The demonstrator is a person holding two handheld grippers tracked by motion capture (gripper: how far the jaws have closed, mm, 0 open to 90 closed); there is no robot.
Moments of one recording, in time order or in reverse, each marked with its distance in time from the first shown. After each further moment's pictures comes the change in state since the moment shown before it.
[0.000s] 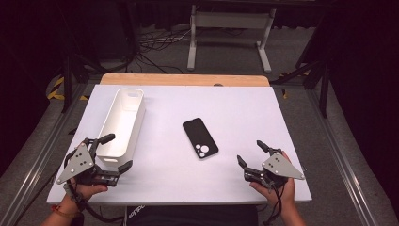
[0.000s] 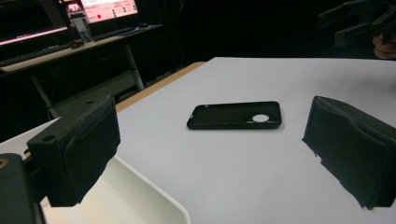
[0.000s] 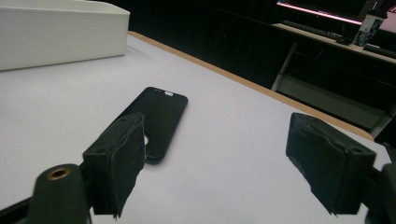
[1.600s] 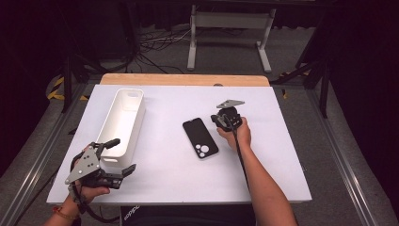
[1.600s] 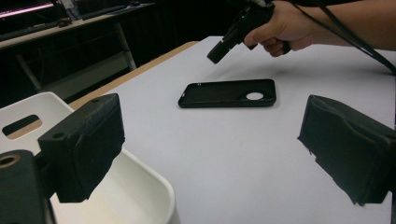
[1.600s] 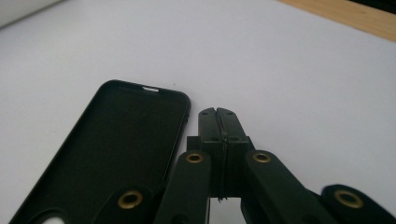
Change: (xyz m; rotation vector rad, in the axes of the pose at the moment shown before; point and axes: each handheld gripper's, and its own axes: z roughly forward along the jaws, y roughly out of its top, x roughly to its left) left arm -0.006 -0.012 0.006 0.063 -0.028 -0.005; right arm -0.026 0.029 0.213 0.431 0.167 0.166
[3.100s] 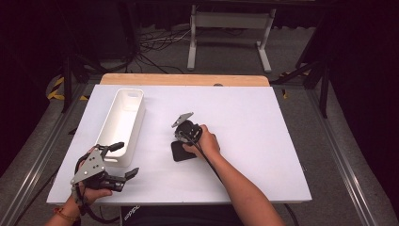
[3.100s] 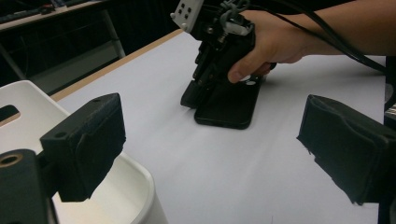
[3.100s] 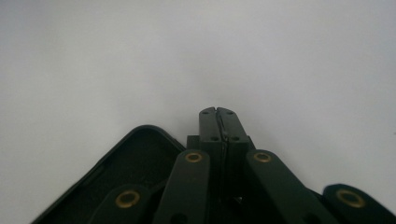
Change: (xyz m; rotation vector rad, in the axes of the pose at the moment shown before) left arm -0.005 -0.005 0.006 0.054 -0.038 0.000; right arm 0.117 0.014 0.047 0.160 0.169 -0.328
